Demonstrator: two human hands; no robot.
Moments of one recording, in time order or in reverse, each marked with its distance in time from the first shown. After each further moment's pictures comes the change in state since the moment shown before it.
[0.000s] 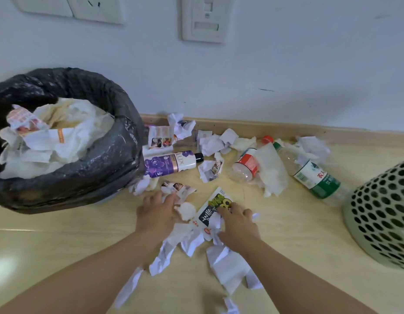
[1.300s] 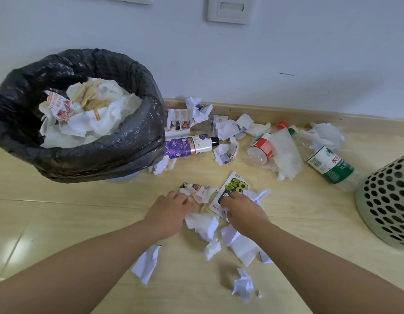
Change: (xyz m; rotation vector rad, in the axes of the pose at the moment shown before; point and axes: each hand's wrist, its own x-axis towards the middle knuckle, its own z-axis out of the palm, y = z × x) left_hand -0.045 -0.025 -0.001 0.257 -0.005 0.505; right_hand -0.006 -0.011 0.019 -0.200 0.156 -0.308
